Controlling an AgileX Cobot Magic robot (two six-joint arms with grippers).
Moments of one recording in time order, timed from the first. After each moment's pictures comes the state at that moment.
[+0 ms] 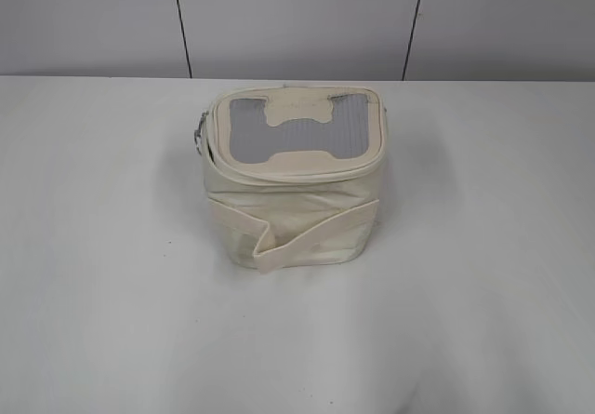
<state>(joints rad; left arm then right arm) -0.04 -0.01 -0.54 -0.10 1.06 0.07 0.06 -0.01 -0.50 0.01 1.05 0.08</state>
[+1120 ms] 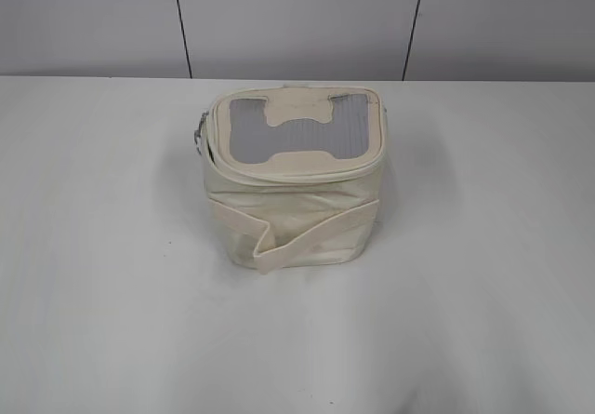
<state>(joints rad) -0.04 -0.01 -0.54 -0.10 1.06 0.07 0.06 -0.01 -0.50 0.01 1.05 0.08</state>
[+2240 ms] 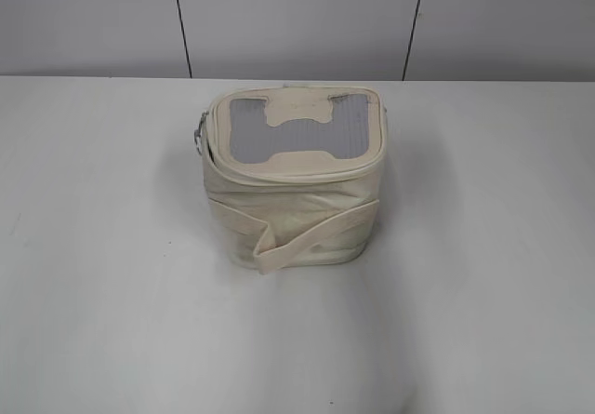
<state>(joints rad) -0.08 0.47 -0.68 -0.37 0.68 0.10 0.06 0.46 -0.59 0.00 0.62 0.06</state>
